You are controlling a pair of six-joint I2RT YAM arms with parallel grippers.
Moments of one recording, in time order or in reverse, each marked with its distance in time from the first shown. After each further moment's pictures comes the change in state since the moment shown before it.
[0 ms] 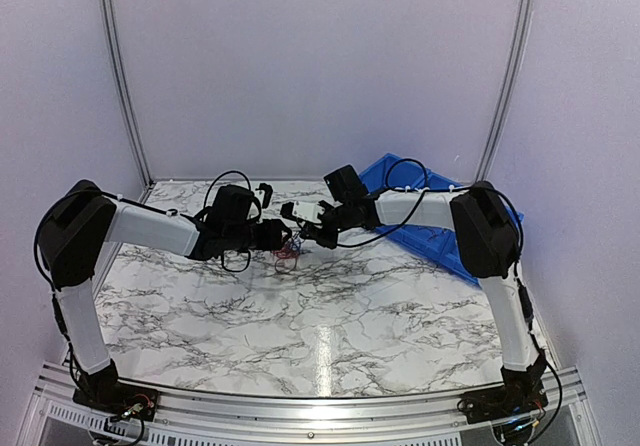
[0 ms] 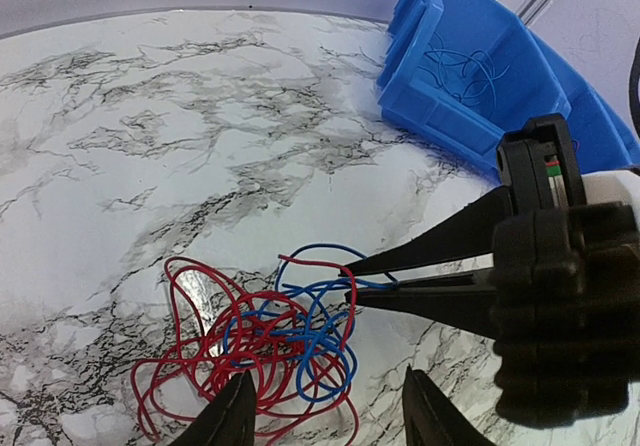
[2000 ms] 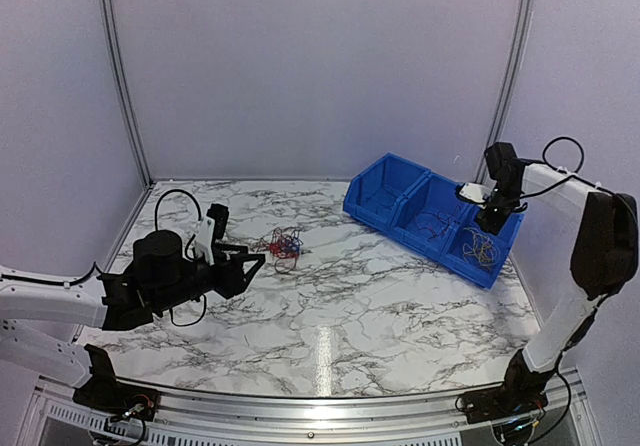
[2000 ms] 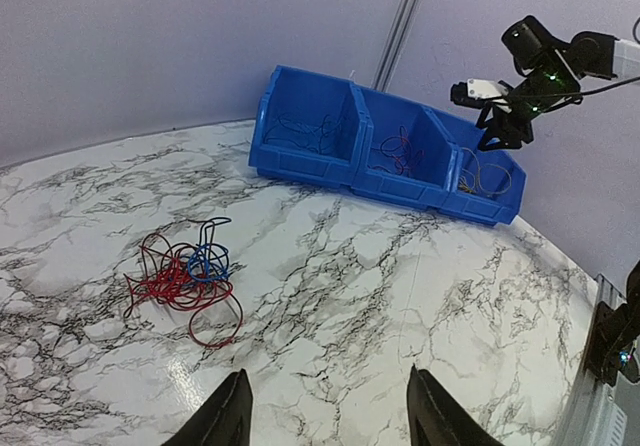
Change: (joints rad) left arm -0.289 -0.747 -0.595 0.181 -0.203 0.106; right arm -0.660 -0.637 -0.462 -0.489 0.603 -0.092
